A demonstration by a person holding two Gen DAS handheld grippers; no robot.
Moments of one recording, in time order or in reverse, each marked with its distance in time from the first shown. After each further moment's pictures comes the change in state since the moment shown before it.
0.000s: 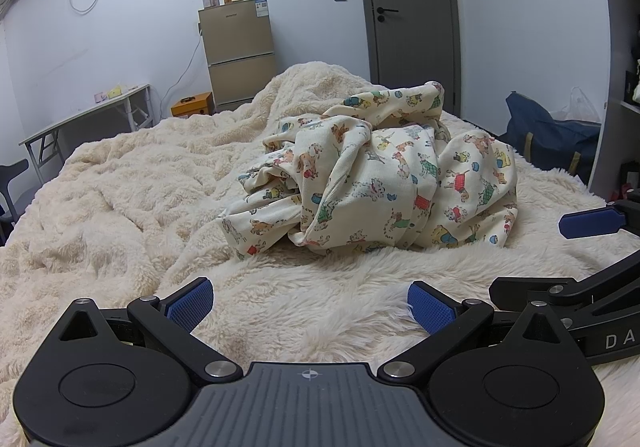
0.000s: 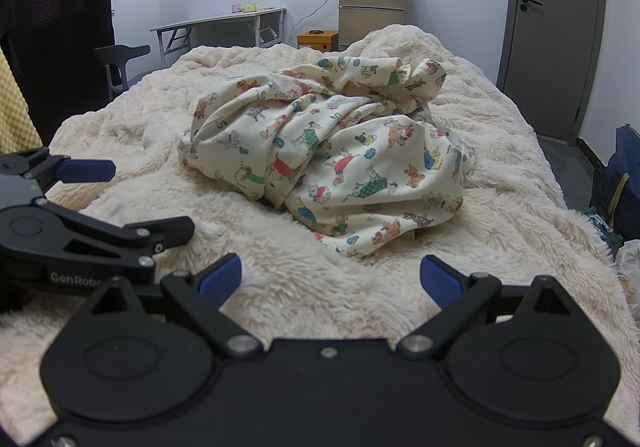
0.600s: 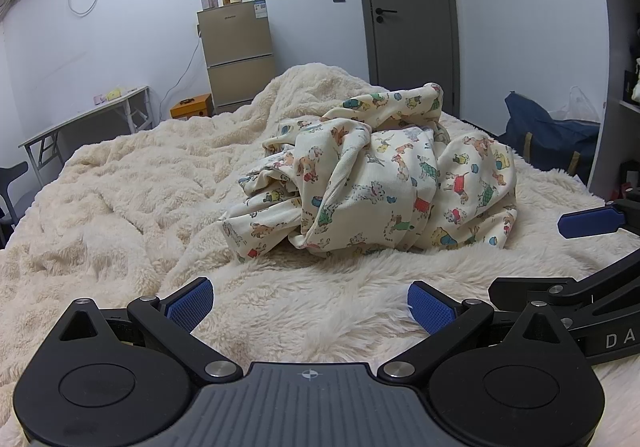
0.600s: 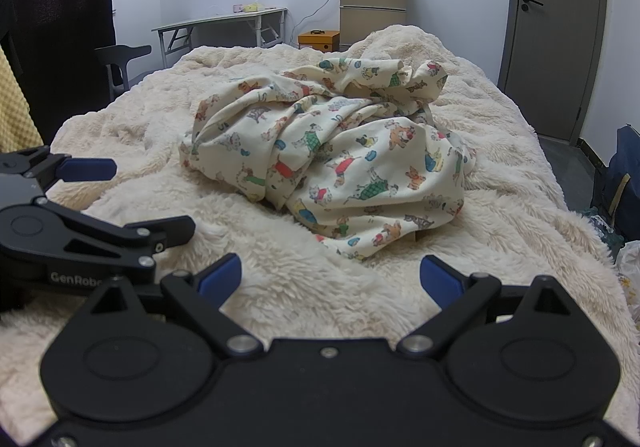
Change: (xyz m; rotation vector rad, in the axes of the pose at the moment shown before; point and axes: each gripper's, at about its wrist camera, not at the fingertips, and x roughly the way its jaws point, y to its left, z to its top) left arm 0.000 -0.001 0.001 0.005 -0.003 0.001; right arm 0.000 0.000 0.001 -0.002 0.003 0.004
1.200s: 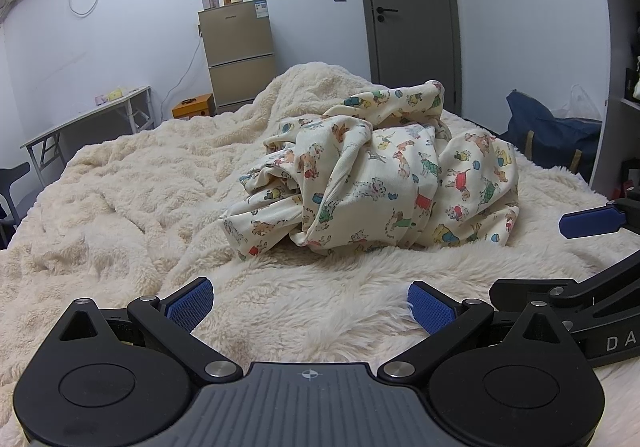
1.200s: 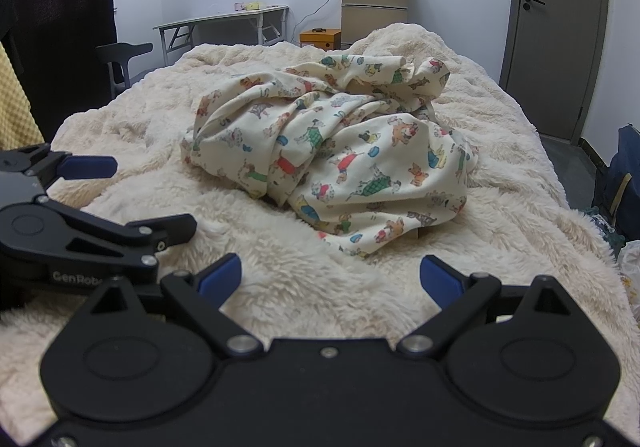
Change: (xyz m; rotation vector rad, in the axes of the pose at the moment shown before) left arm 0.000 0.000 -0.002 0.004 0.001 0.007; right arm 0.001 0.000 -0.002 -0.002 0.005 0.003
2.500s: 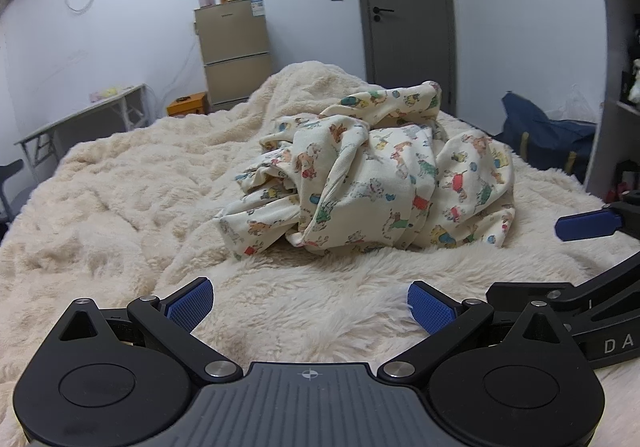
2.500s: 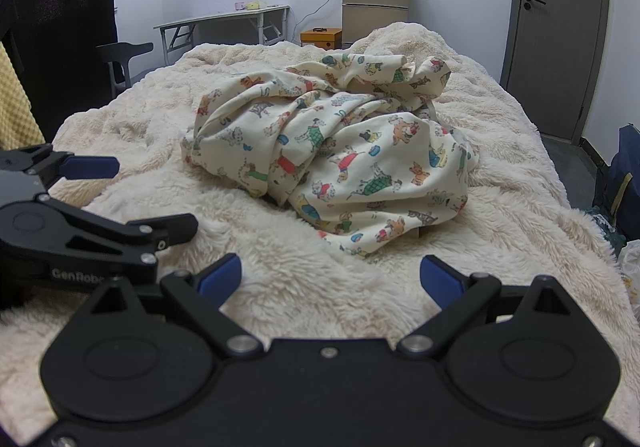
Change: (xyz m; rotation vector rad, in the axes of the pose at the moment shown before) left arm 0.006 0.007 0.005 -0.008 0.012 -0.051; right arm 0.000 -0.001 0.002 -0.001 0.003 0.011
